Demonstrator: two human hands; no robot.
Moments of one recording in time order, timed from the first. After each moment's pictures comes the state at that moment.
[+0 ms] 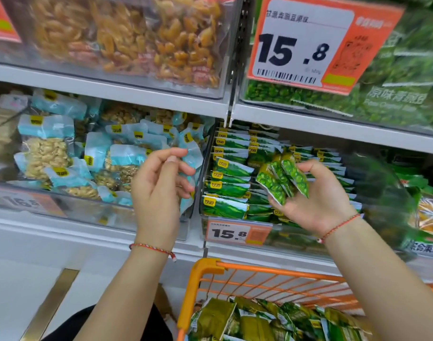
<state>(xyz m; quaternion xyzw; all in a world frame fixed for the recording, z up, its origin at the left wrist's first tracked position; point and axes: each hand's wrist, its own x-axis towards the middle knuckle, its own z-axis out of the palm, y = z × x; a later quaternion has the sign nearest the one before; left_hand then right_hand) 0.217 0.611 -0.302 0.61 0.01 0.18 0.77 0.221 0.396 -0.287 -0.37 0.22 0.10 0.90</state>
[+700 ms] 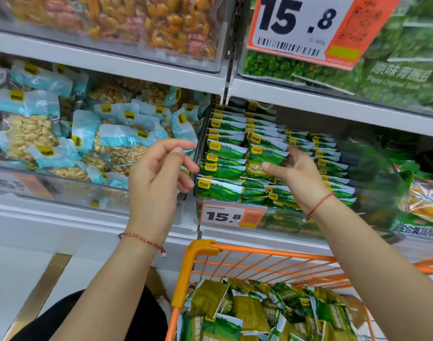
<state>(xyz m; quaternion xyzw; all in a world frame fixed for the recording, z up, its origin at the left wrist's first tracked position) 0.206 0.613 -0.308 0.65 -0.03 0.13 0.75 0.235 0.392 -0.314 -0.80 0.11 -0.02 0.59</state>
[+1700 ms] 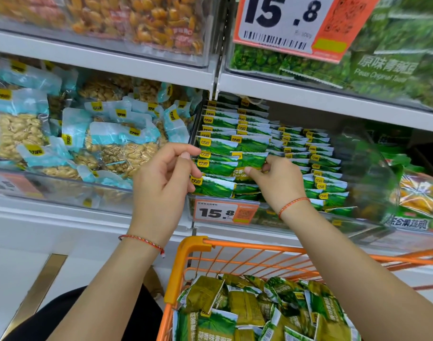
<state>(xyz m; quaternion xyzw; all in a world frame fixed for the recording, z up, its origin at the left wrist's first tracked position) 0.203 0.604 -0.319 0.72 -0.10 0.14 0.67 0.228 0.413 -0.321 -0.96 0.13 -0.05 0.23</state>
